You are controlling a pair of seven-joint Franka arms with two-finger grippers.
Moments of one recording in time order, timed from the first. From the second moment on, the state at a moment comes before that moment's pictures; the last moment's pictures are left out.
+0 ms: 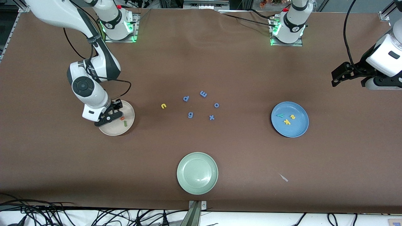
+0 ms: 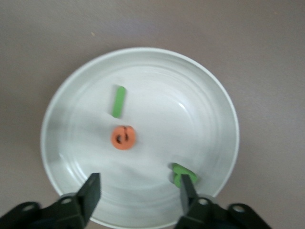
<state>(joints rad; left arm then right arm) 0.01 0.05 -0.11 -1.52 0.04 1.58 -0.10 0.03 0.38 0.18 -2.09 -0.31 2.38 -0.05</state>
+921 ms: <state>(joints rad) 0.01 0.05 -0.10 -1.52 0.04 1.53 -0.10 0.24 0.52 0.33 -2.00 -0.31 2.42 0.62</state>
